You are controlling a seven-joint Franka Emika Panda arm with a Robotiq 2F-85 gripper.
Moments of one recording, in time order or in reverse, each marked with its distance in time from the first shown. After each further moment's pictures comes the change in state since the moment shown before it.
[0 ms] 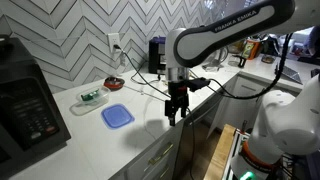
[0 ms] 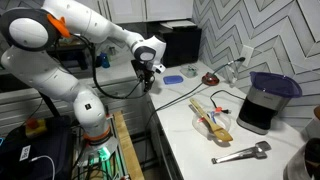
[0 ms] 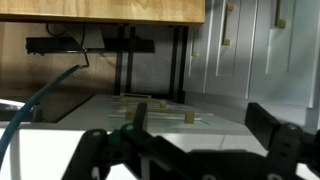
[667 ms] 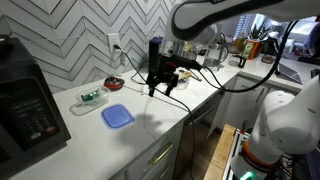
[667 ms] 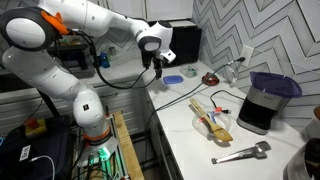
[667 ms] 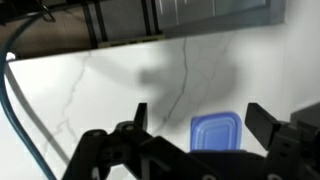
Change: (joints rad) arm -0.081 0.006 -0.005 0.159 0.076 0.120 0.160
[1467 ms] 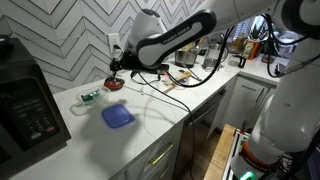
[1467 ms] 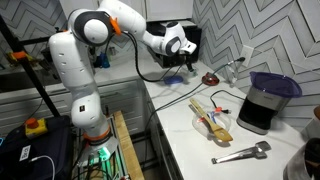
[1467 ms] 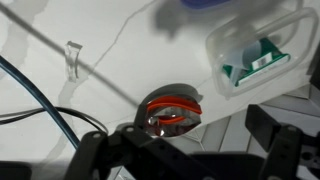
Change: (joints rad) arm -0.141 0.491 0.176 0.340 -0.567 0.661 0.541
